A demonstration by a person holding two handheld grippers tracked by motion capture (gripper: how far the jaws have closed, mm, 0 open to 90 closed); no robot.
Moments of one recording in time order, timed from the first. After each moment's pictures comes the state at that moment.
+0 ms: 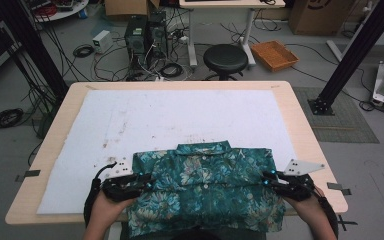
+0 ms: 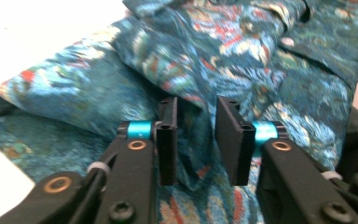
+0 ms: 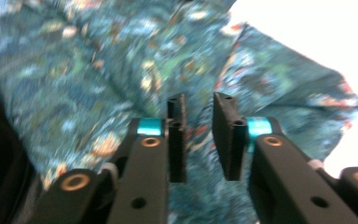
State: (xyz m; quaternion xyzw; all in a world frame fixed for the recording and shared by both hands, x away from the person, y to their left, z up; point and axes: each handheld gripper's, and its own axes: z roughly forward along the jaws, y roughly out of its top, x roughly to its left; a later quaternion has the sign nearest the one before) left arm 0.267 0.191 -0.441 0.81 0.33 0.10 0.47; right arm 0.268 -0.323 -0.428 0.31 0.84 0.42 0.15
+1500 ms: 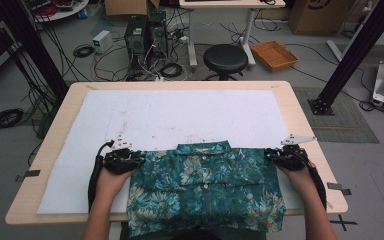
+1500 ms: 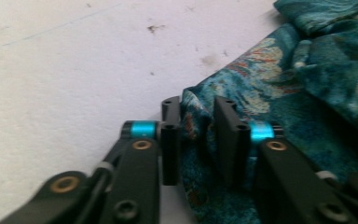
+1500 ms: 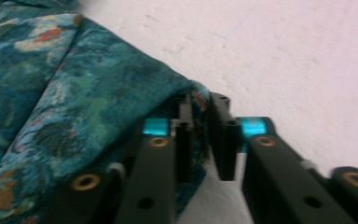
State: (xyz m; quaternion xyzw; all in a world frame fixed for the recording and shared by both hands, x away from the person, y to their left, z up) left arm 0.339 0.205 -0.451 0.80 0.42 0.16 0.40; right arm 0.357 -0.342 -0.450 0.41 0.82 0.37 0.18
